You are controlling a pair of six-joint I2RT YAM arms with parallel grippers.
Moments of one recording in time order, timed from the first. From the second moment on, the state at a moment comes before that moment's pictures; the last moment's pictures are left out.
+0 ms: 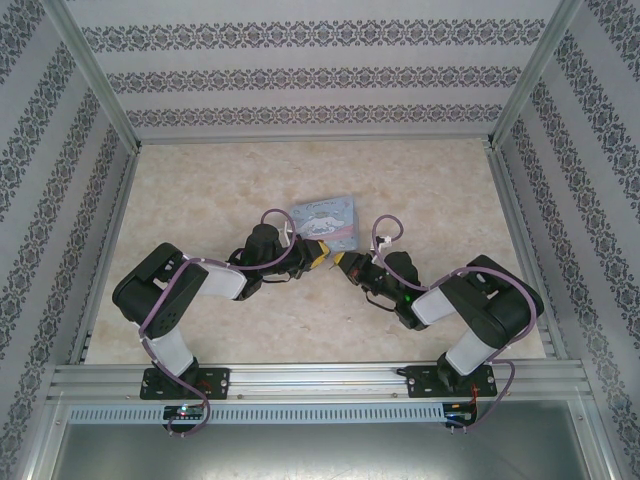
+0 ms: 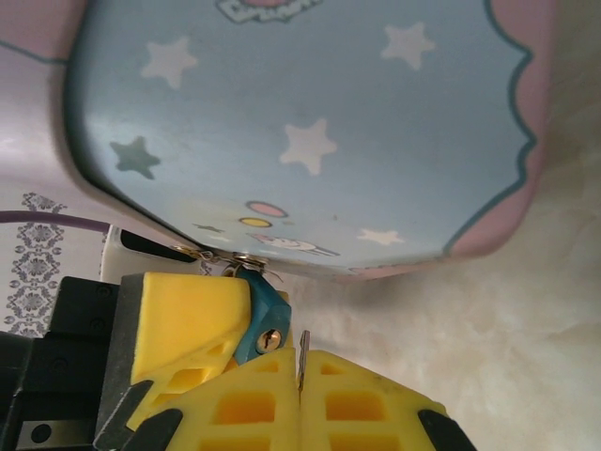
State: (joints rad) left arm -0.57 1.73 0.62 0.75 0.51 -1.40; right arm 0.59 1.62 0.27 1.10 -0.30 1.29
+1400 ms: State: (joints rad) left arm -0.56 1.73 0.62 0.75 0.50 -1.40; right arm 0.61 1.70 0.31 1.16 -0.30 1.34
